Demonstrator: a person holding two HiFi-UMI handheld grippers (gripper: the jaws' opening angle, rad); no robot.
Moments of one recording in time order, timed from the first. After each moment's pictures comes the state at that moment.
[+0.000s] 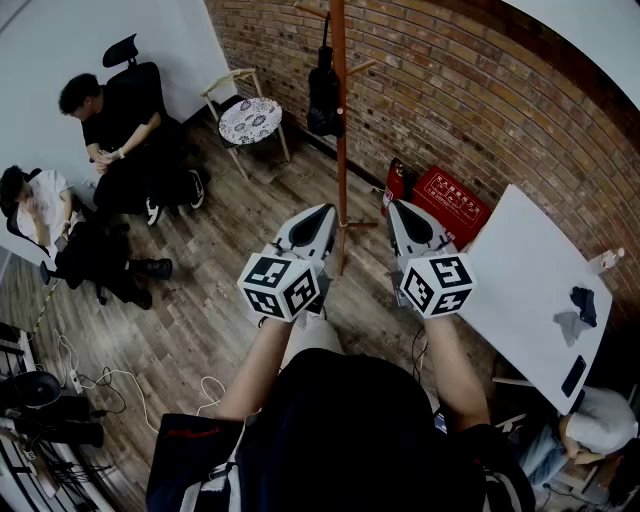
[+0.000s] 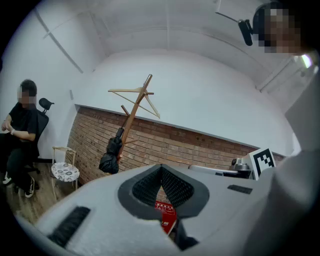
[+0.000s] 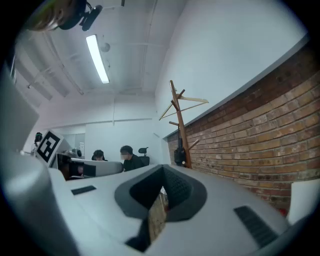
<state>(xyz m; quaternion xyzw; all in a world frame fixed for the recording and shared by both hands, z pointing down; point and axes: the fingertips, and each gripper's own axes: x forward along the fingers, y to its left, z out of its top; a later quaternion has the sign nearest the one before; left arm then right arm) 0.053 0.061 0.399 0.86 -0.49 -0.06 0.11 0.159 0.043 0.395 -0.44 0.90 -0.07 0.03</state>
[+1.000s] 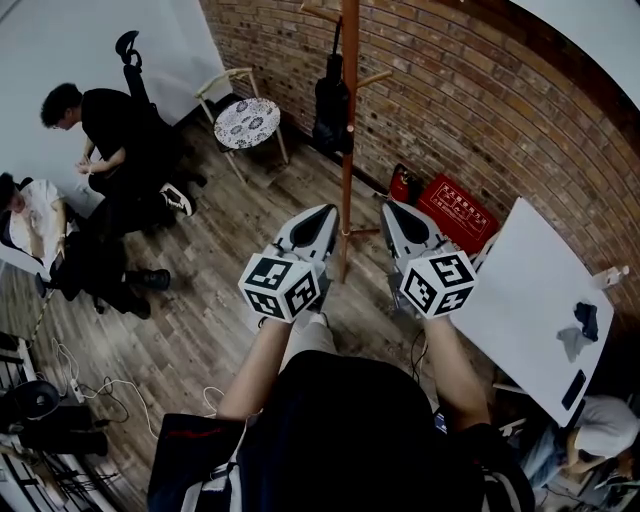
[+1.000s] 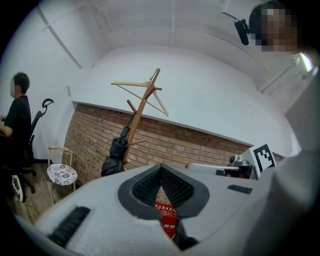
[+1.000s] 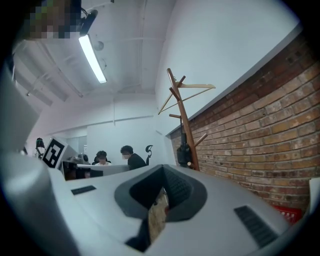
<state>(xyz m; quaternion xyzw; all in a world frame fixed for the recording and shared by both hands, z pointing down) 0.022 -0.022 0.410 0.87 -0.48 -0.06 0.12 0.113 -0.034 0.401 -0.41 0.91 -0.09 0.03</state>
